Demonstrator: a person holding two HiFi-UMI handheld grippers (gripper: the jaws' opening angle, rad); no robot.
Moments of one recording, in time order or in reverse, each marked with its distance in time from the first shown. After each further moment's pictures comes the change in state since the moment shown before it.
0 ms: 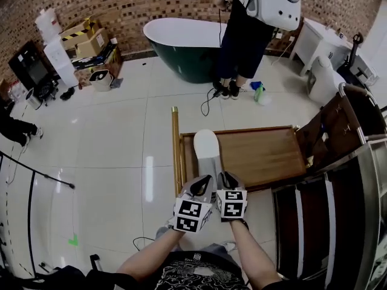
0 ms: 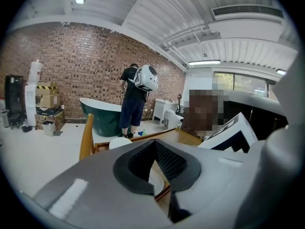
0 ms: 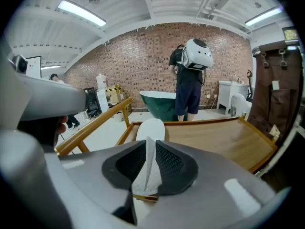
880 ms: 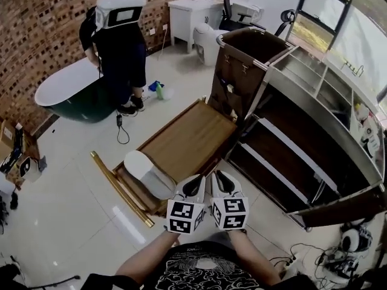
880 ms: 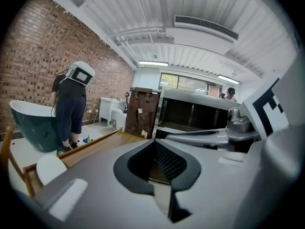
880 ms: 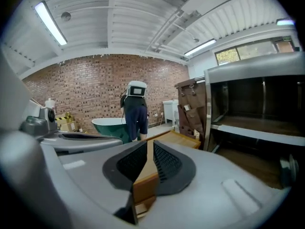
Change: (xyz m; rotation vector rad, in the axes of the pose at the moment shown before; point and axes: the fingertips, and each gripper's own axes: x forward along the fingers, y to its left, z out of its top) left arm 0.012 -0.167 0.008 0.213 0.036 -0.641; right arm -0.196 -0.082 0.016 0.285 -0.297 -0.564
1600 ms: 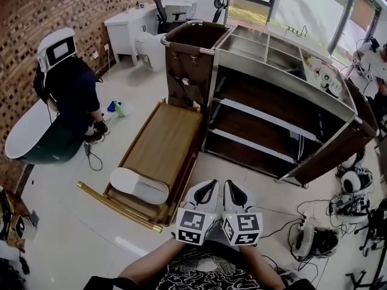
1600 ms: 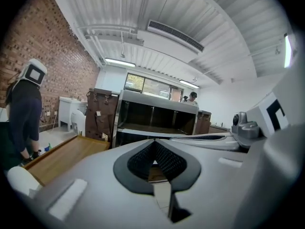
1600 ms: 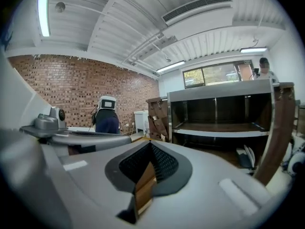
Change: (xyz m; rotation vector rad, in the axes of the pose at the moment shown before) left arm -0.055 -0.102 -0.006 0.121 0.005 -0.452; right arm -0.136 0.003 -0.014 0.076 -0.132 -0.402
